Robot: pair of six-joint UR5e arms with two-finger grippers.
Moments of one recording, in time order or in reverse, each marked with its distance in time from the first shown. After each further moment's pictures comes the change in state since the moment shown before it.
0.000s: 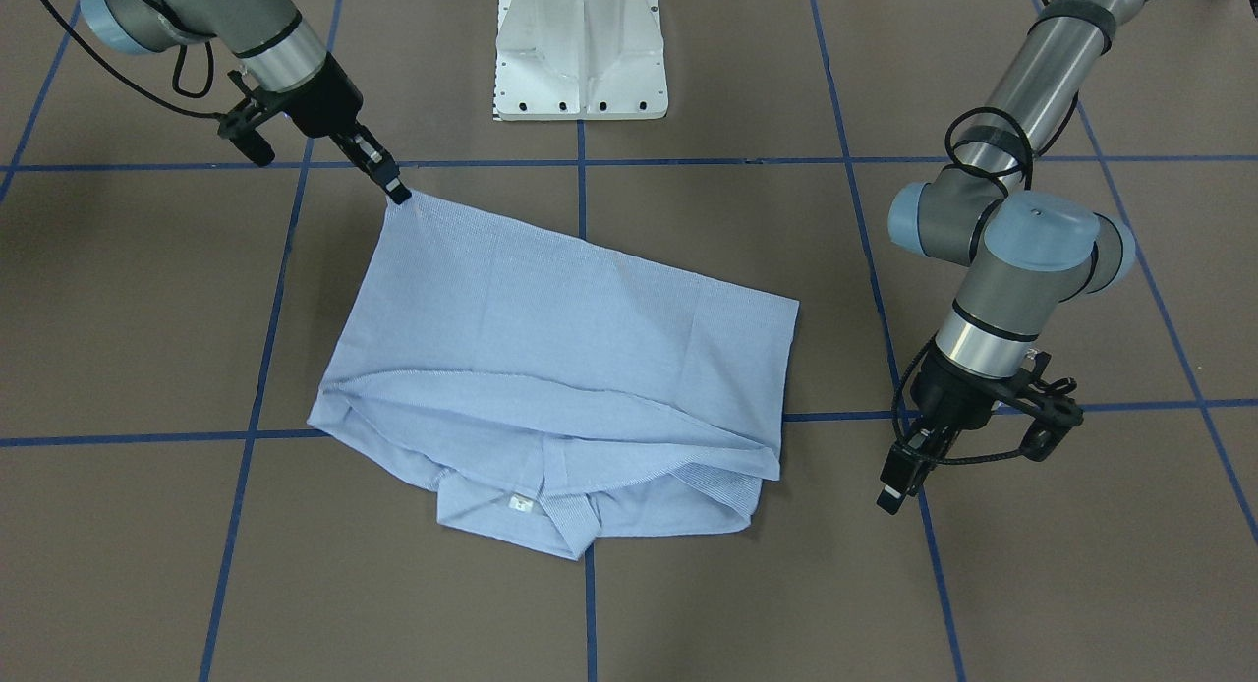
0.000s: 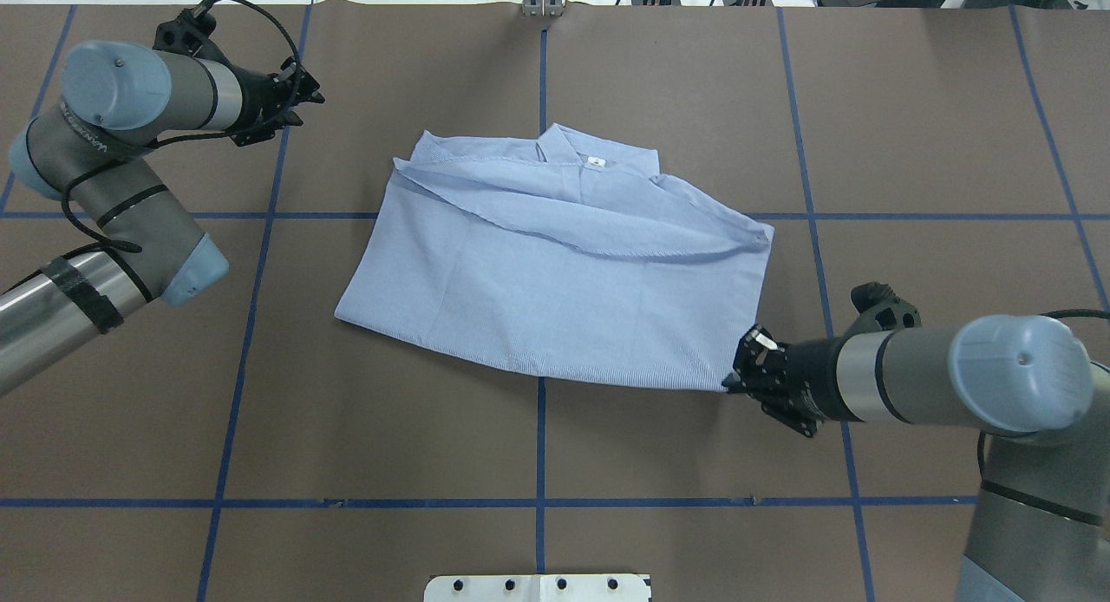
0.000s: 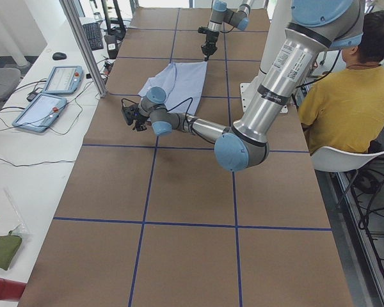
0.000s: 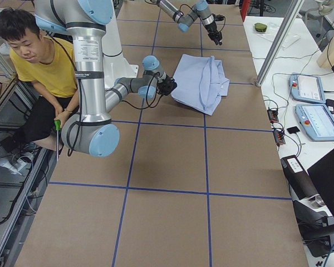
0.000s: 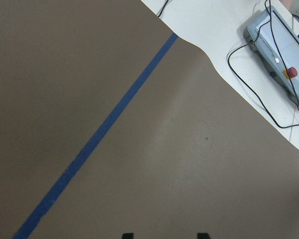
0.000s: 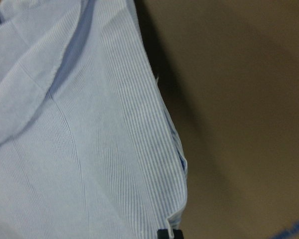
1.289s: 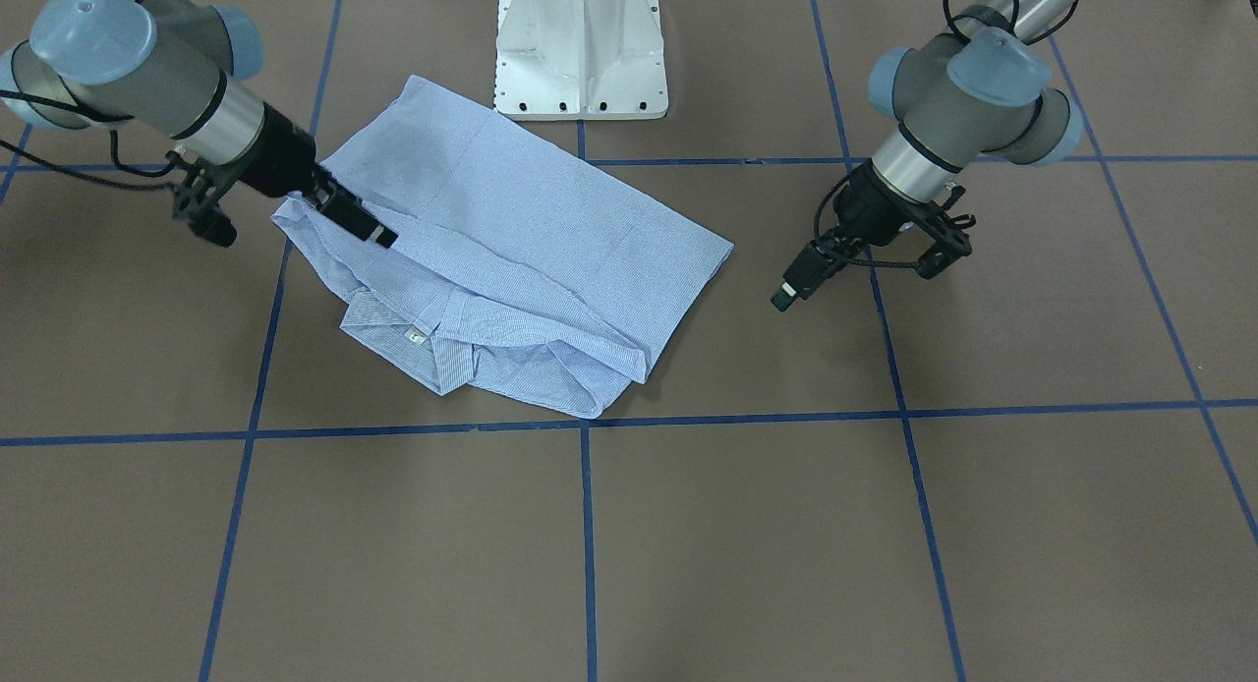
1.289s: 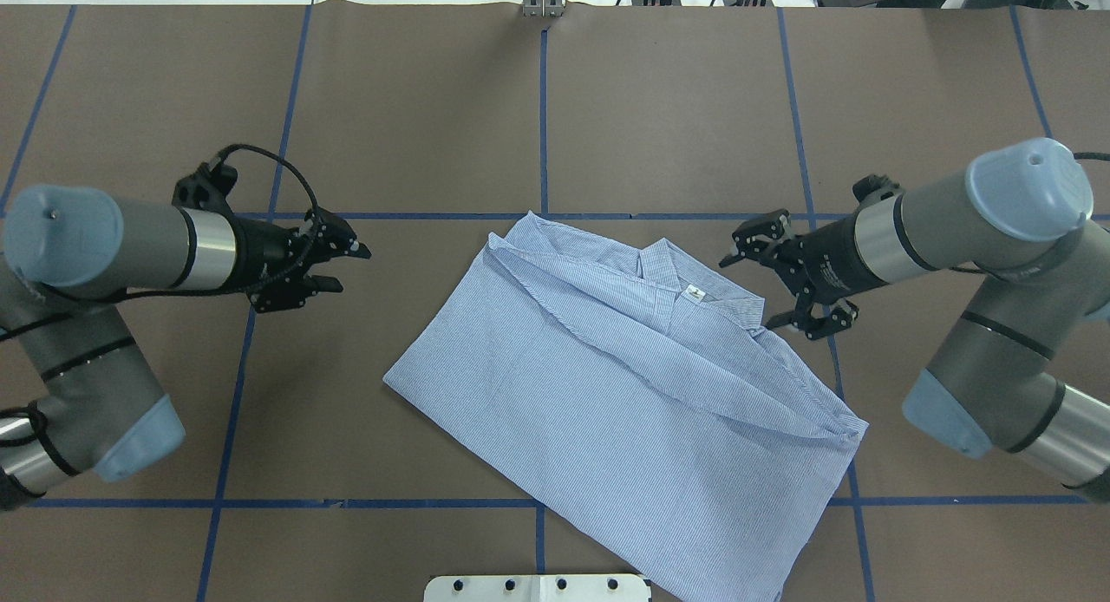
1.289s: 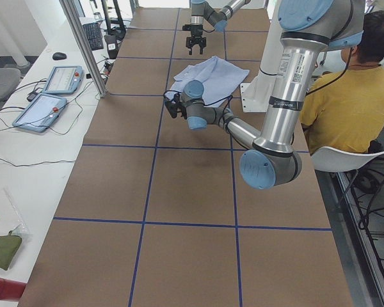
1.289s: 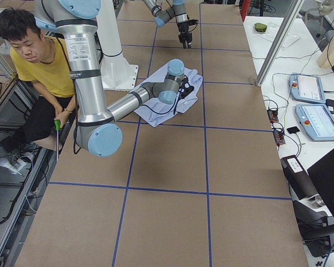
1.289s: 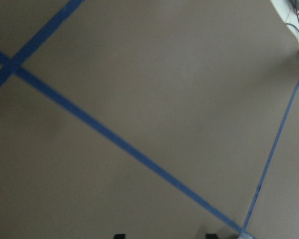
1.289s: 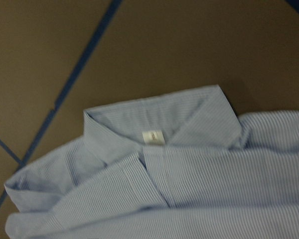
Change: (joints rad) left arm 0.250 0.292 -0.481 0.029 -0.147 -0.270; right arm 0.319 0.210 -0.324 0.088 0.264 -0.183
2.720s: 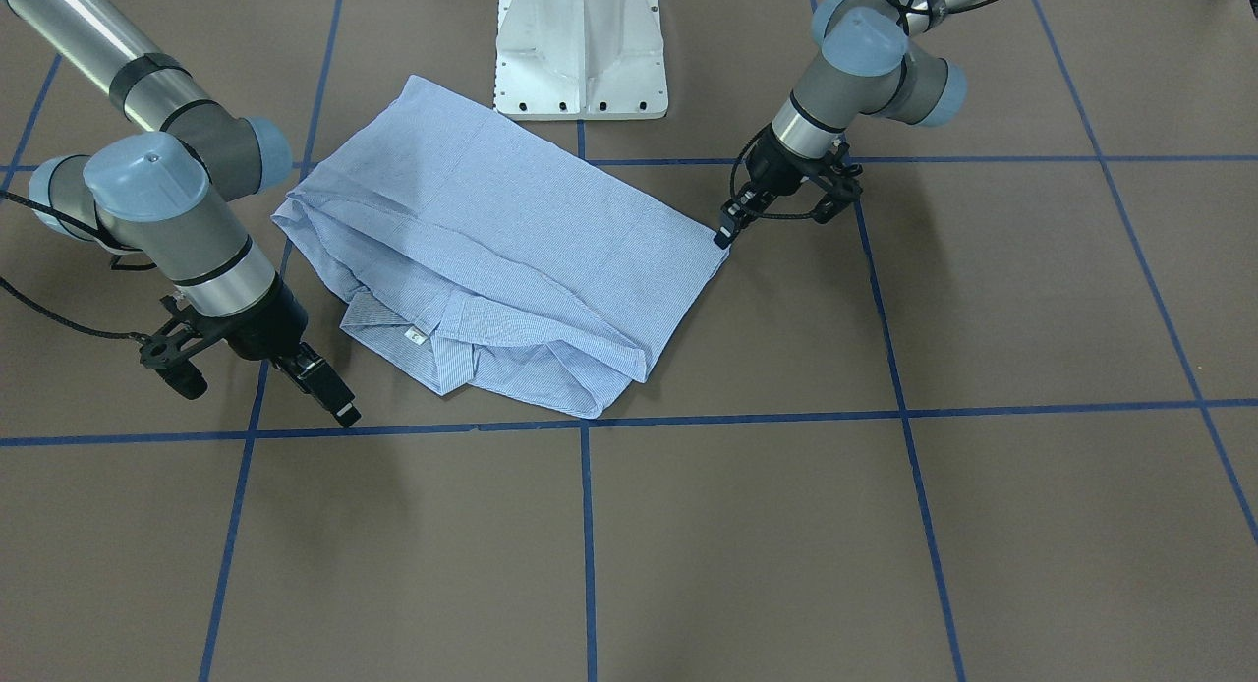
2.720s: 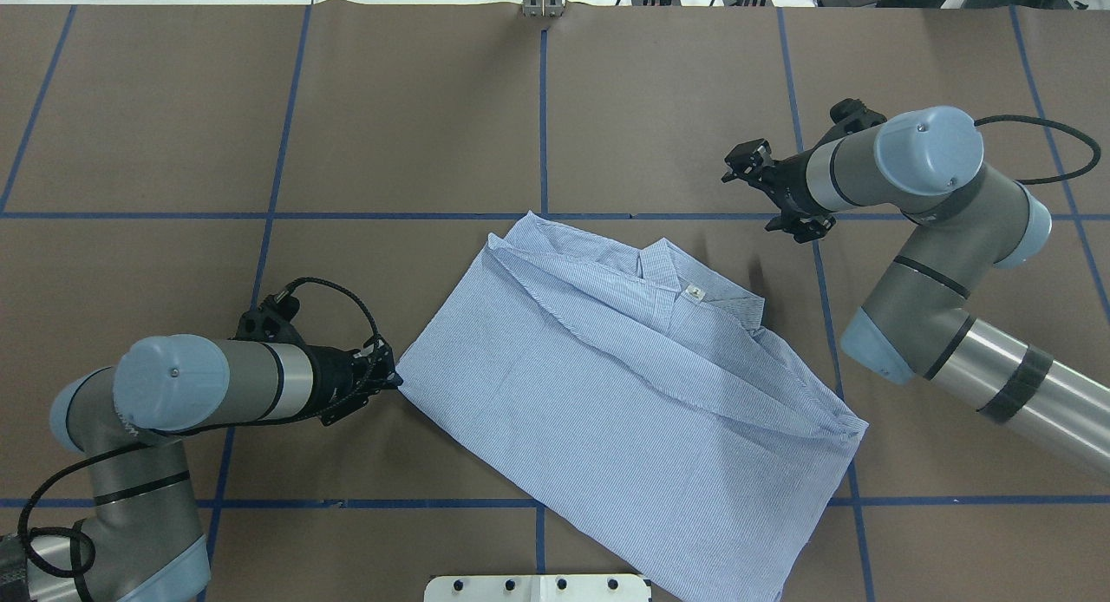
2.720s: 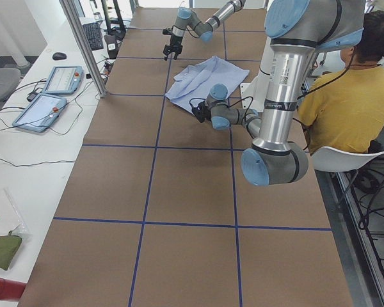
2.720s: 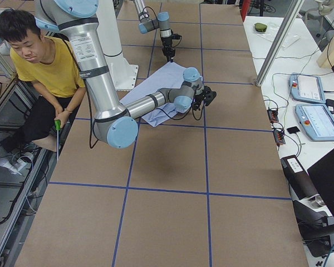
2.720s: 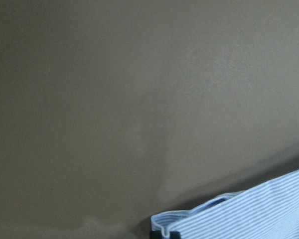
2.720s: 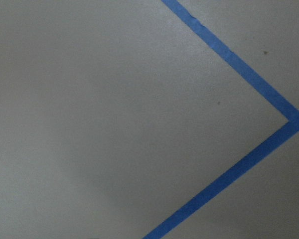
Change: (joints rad) left arm 0.248 0.036 -0.039 0.102 0.209 -0.132; right arm 0.035 0.160 -0.279 0.002 -0.253 -0.178
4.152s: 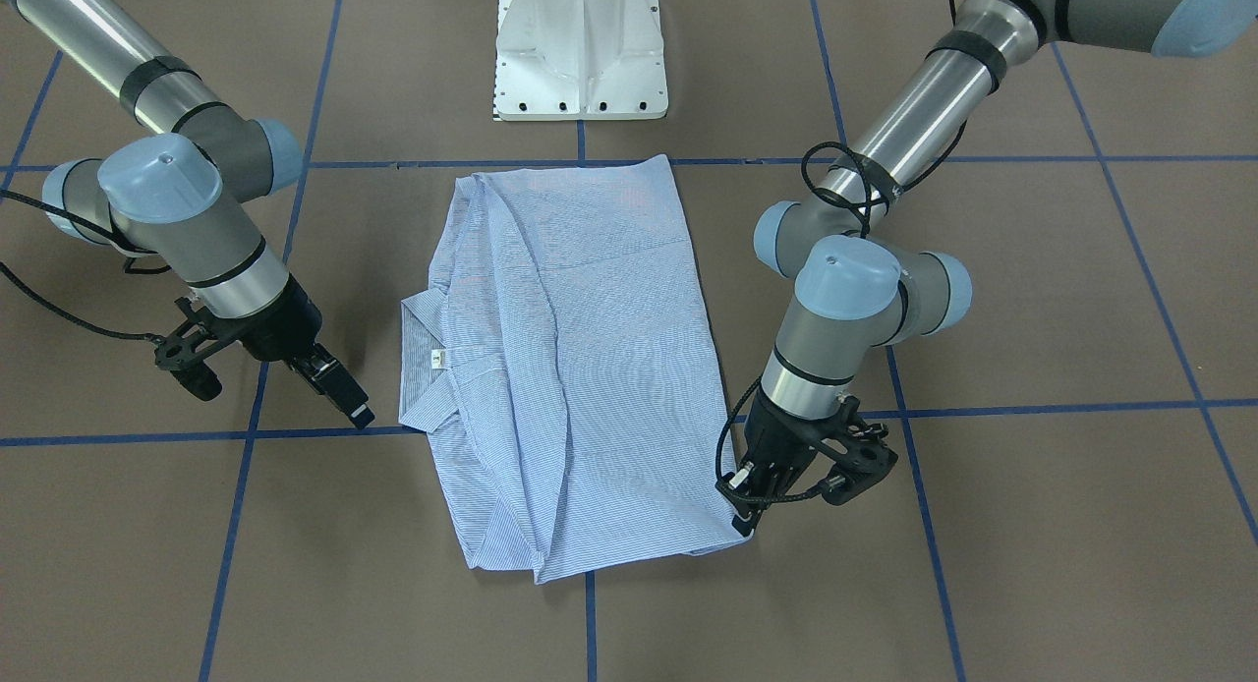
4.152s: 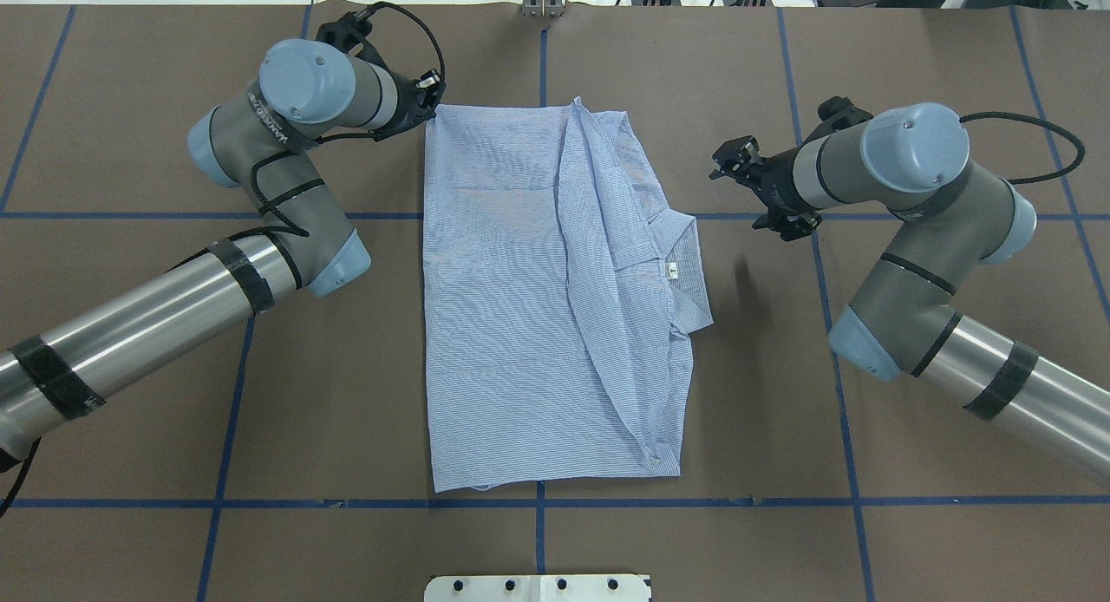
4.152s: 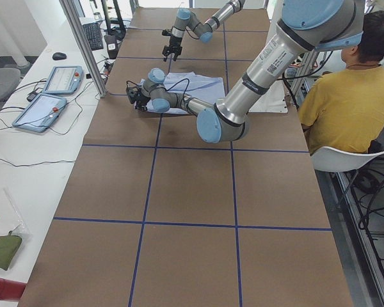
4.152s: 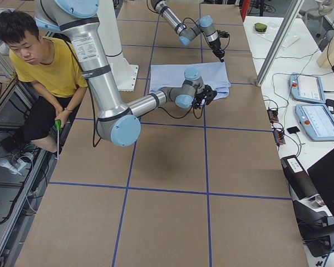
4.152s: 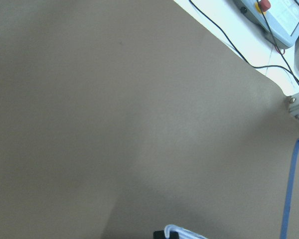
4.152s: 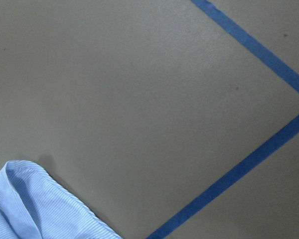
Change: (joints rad) left arm -0.388 -0.635 0.786 -0.081 0.013 0.452; right arm -0.011 0.029 -0.007 0.002 -0.001 0.022
